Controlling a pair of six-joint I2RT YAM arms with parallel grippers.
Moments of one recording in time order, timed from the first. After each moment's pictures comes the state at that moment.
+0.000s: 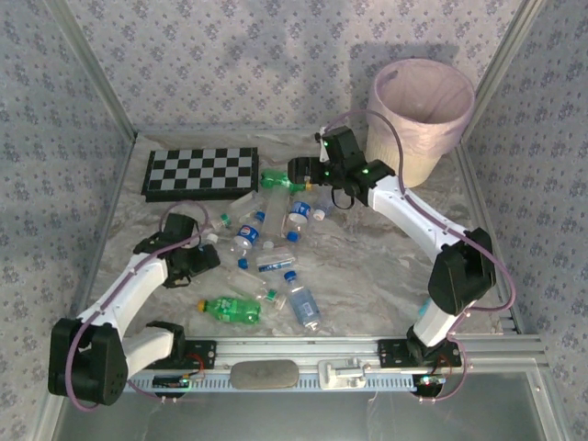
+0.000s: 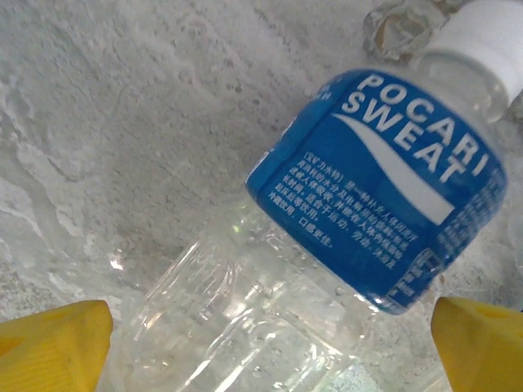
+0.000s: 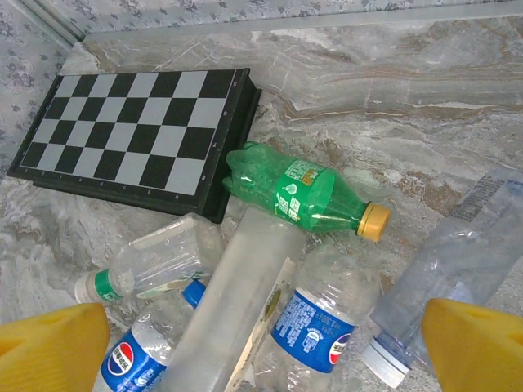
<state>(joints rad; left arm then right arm) -0.21 1.09 0.62 -0.79 -0.04 -0.63 0.56 1.67 1.49 -0.47 -0.04 0.42</state>
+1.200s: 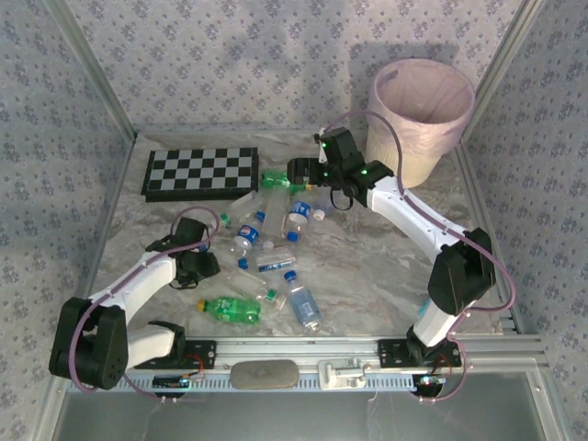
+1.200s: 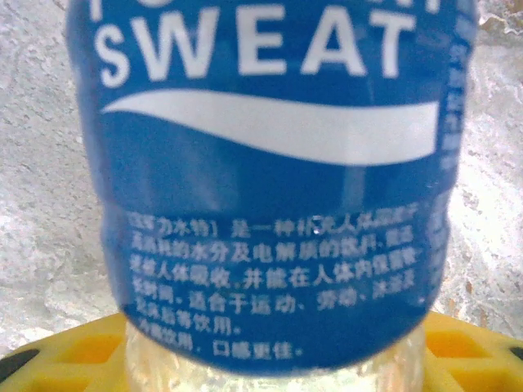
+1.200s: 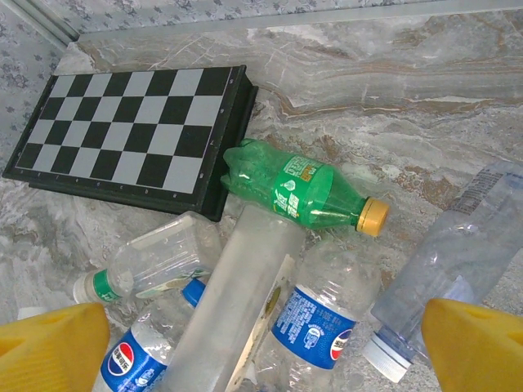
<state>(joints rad) -0.27 1.17 0.57 -0.67 -0.06 -0.64 0.57 1.67 1.49 -0.48 -0.02 0.43</state>
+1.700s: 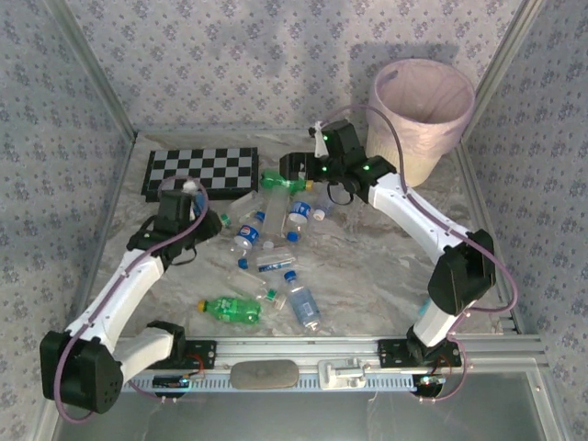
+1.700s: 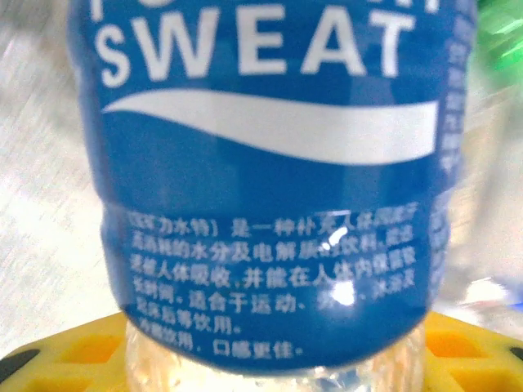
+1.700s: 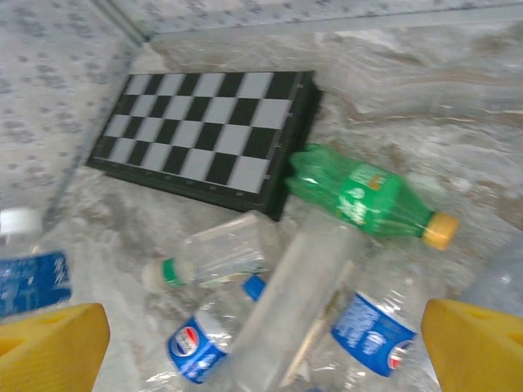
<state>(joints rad) -0.27 1.05 0.83 -0.50 0.04 -0.61 0.57 1.67 1.56 -0.46 -0.25 0.44</state>
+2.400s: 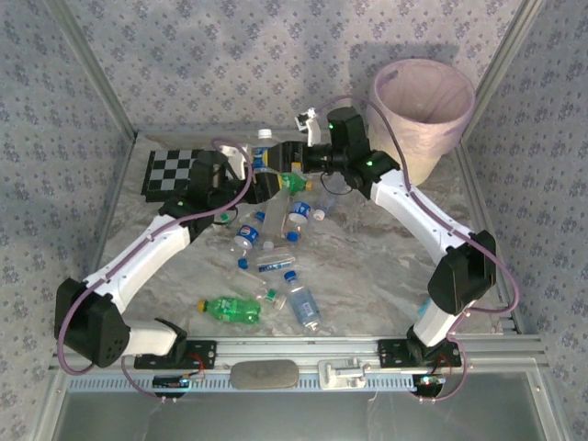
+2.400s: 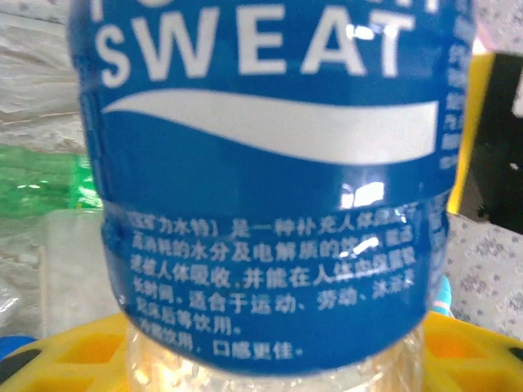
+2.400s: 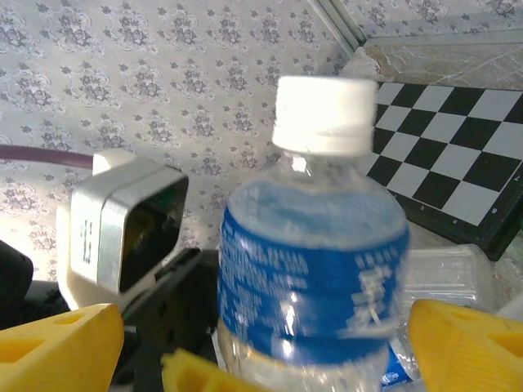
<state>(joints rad) -0.51 1.32 1.09 -0.18 0.34 -0.54 0.56 1.67 1.59 -0.29 -0.63 0.53</state>
